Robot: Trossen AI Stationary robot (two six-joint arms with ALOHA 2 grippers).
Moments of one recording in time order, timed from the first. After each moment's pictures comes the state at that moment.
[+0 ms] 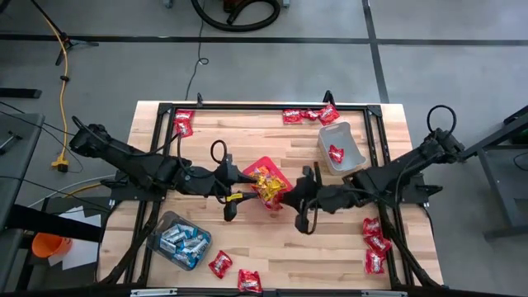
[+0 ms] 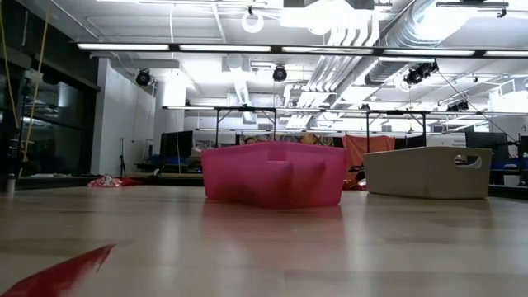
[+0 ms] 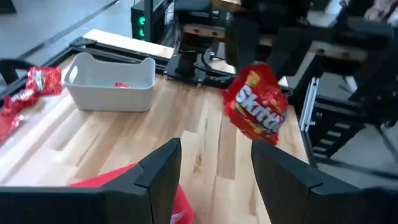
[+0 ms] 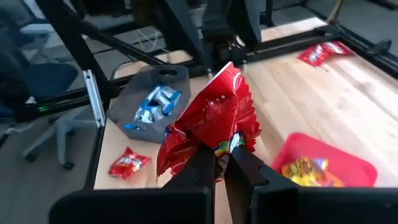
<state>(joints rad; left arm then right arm) -0.37 1.31 1.14 -0.23 -0.42 -0.35 0.45 1.43 1.20 -0.23 0.48 0.43</state>
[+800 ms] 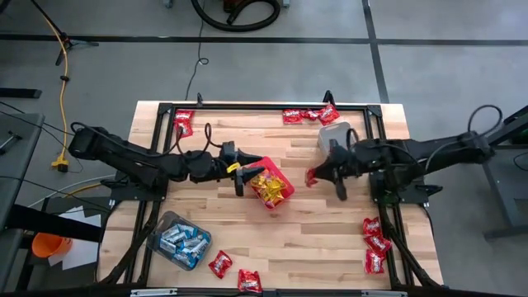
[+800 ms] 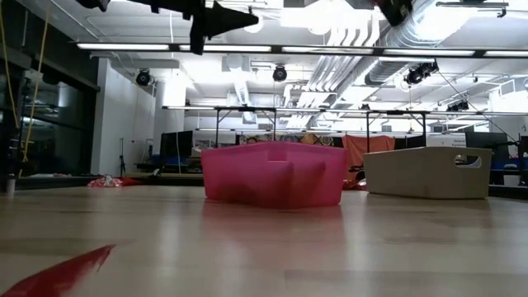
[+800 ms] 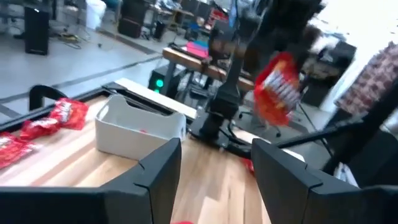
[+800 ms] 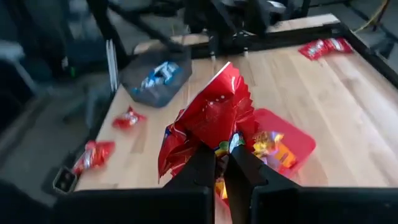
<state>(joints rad) -0.16 1.31 0.73 0.52 -0.37 -0.37 0.16 0.94 0.88 -0.35 0.05 0.21</state>
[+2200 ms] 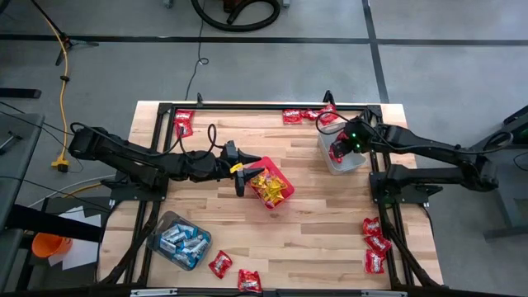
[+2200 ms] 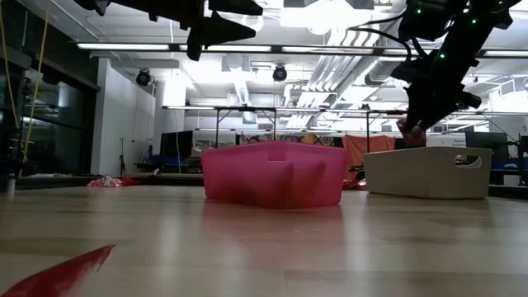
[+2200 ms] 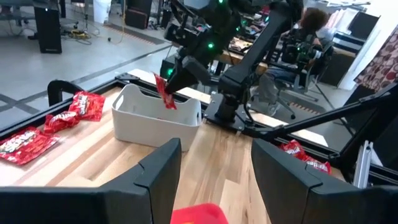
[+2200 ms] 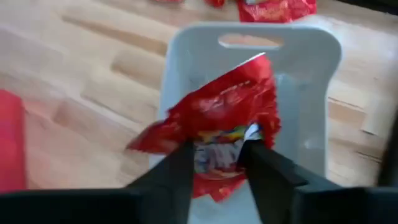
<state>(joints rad) -0.14 1.31 0.73 0.45 -0.37 -0.31 -0.46 0.91 0.69 -0.81 0.23 0.66</state>
